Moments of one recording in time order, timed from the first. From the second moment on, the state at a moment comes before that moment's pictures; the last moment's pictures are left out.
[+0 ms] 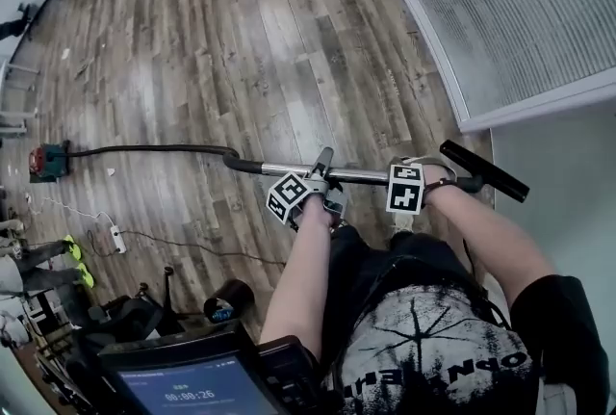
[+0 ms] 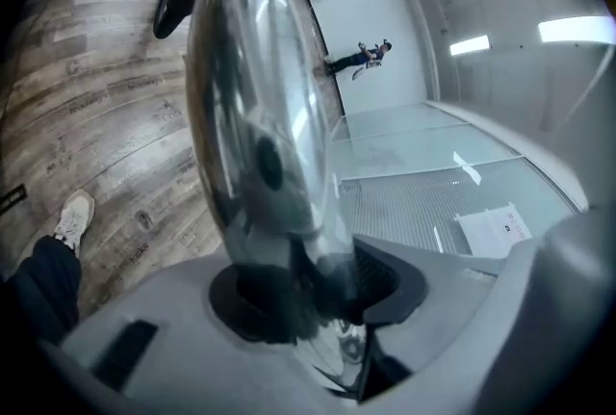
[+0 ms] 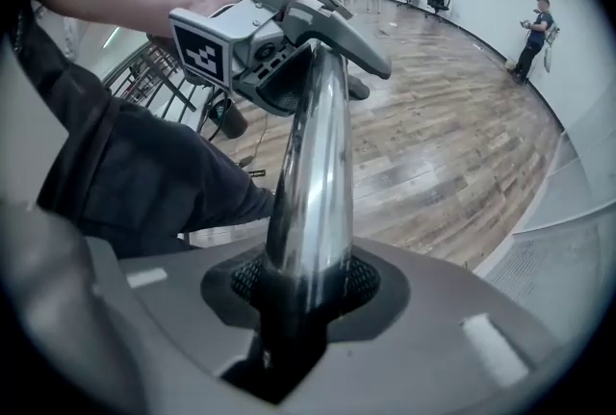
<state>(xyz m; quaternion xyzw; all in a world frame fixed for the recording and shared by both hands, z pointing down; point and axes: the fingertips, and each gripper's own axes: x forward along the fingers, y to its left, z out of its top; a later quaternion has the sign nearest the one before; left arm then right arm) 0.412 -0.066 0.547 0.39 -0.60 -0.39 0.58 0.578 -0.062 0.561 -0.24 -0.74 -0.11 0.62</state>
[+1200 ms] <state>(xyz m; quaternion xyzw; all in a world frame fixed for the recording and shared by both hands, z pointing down) 0.474 -0.087 0.651 0.54 -0.66 -0.17 0.49 0.662 -0.126 0.772 -0.22 -0.75 -0.03 0.62</state>
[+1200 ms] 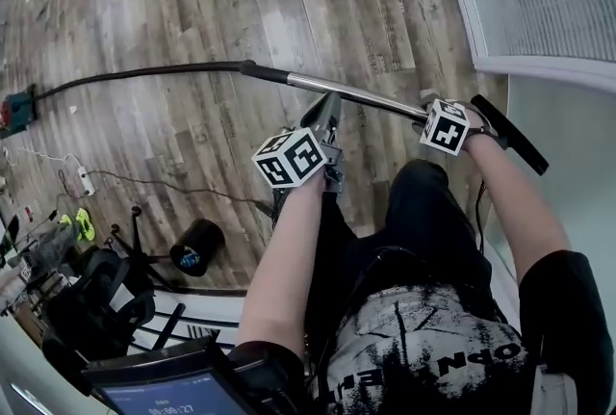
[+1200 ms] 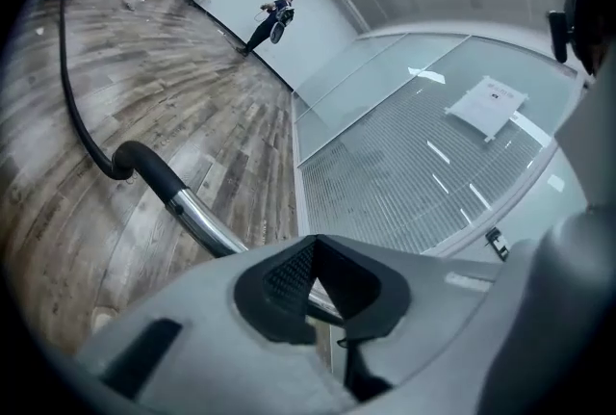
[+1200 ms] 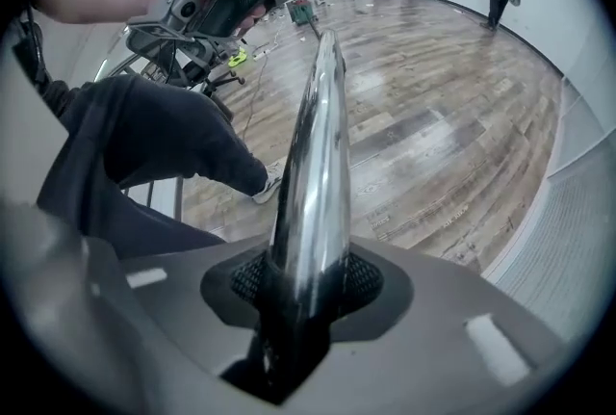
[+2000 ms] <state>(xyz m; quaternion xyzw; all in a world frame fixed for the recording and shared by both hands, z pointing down) 0.477 -0.147 0.893 0.58 -0.72 -0.12 0.36 0.754 -0.206 1.166 -0.25 -0.82 -0.01 0.51</state>
